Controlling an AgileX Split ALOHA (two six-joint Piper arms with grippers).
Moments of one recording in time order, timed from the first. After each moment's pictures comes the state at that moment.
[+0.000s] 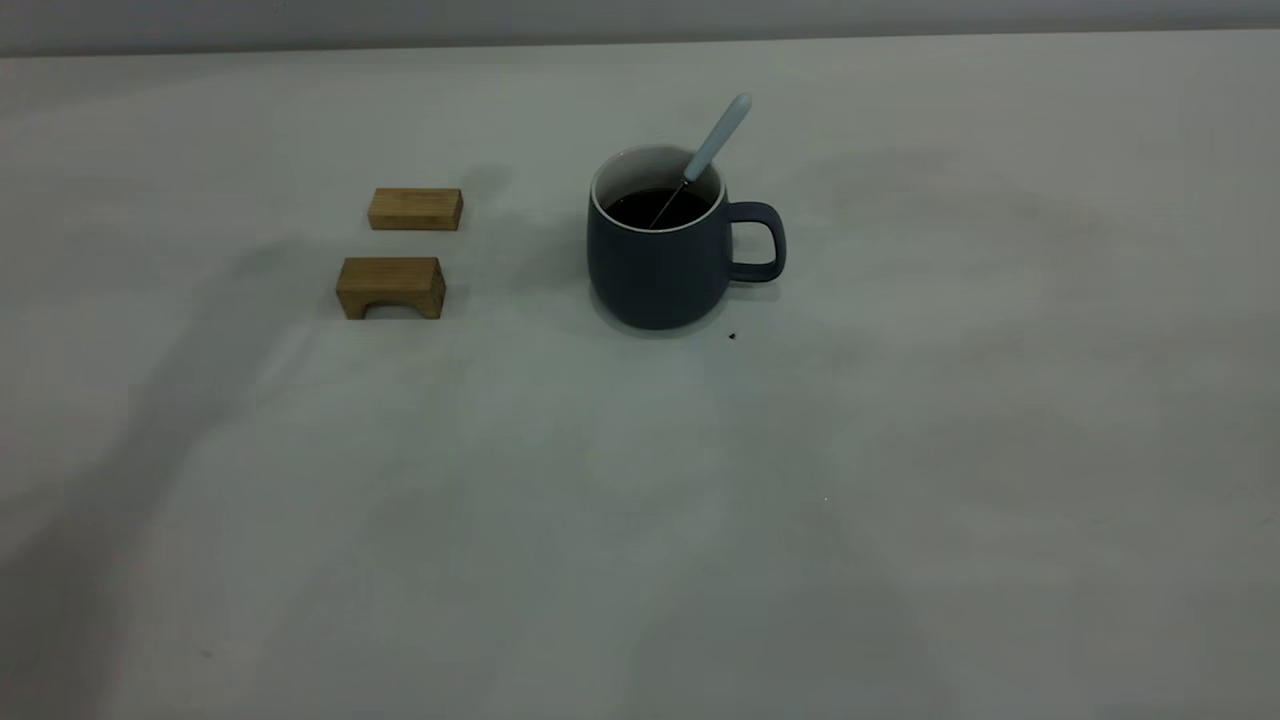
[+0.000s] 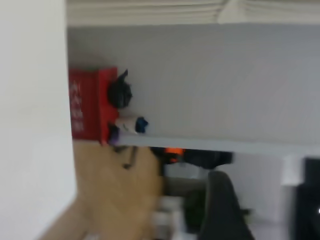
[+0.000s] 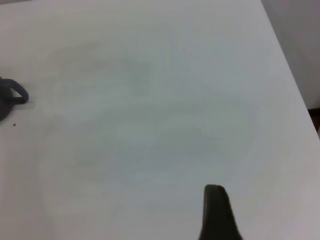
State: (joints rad) left arm -0.20 2.02 -1.60 -1.50 1.00 0.43; right arm 0.02 0.02 -0.47 -0.11 1.13 0.13
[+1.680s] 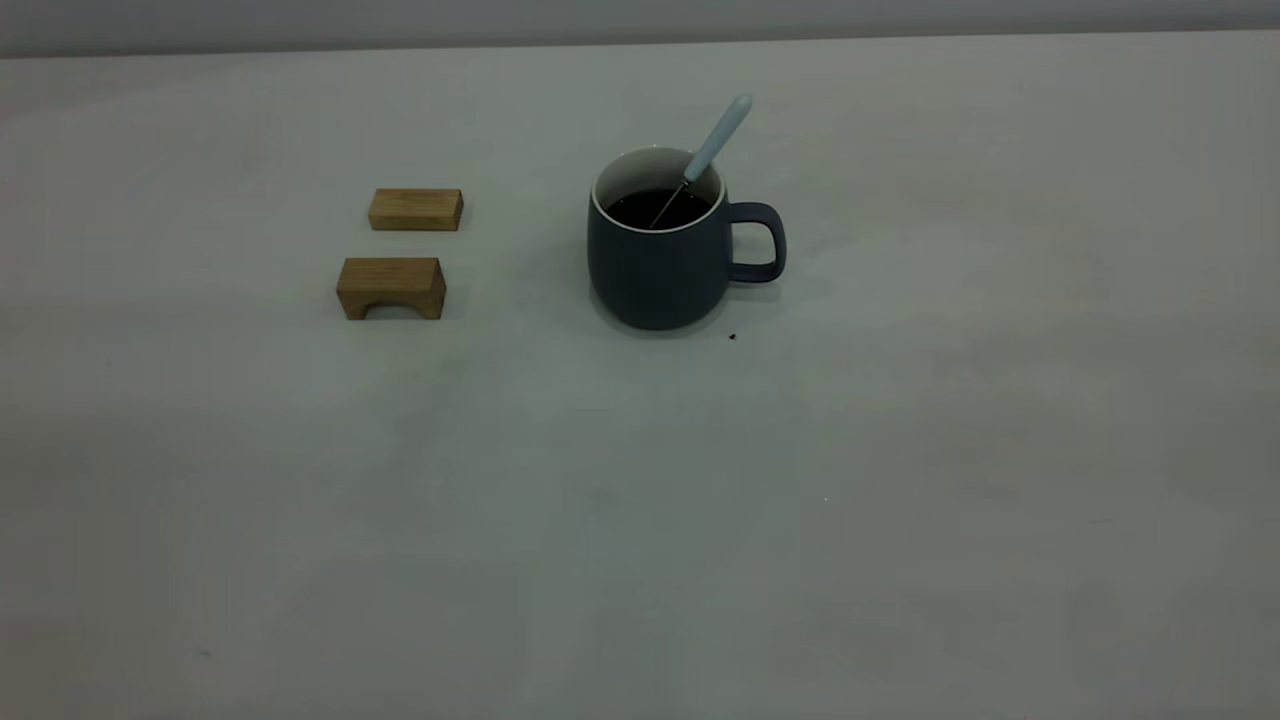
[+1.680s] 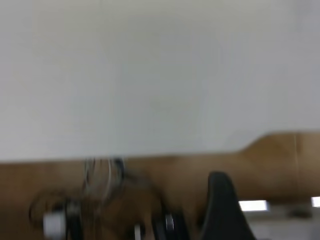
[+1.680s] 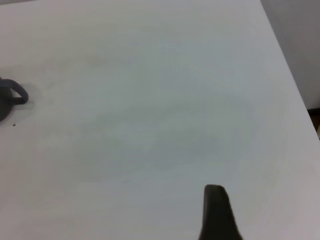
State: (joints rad) left arm -0.01 0.32 -0.50 0.03 1.10 0.01; right arm 0.02 0.02 -0.47 -0.11 1.13 0.13
